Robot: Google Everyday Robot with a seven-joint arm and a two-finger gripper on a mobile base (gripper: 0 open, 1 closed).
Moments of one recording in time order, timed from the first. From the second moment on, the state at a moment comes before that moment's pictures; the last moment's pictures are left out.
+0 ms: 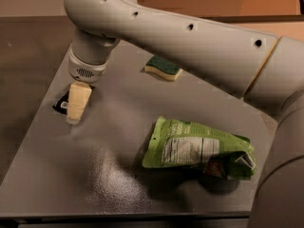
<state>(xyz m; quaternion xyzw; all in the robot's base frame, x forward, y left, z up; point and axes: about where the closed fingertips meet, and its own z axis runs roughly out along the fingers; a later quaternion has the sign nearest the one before) 0.550 0.188 0.852 -0.70 0.68 0.11 0.21</state>
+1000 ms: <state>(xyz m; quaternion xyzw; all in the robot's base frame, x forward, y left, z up) 0.577 0.206 0.824 -0.70 0.68 0.11 0.18</state>
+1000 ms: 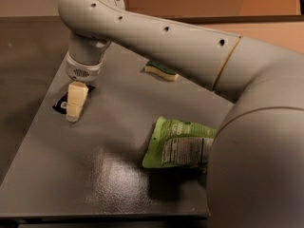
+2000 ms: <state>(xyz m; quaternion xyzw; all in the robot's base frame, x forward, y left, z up) 0.578 0.209 0.824 -0.71 0.68 0.11 0.14</state>
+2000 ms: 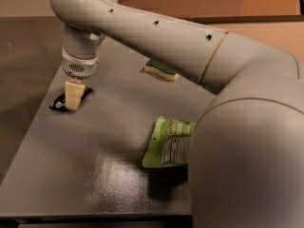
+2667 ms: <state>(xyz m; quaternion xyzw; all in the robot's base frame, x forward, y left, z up) 0.578 0.208 0.830 -0.71 0.68 0.11 0.14</state>
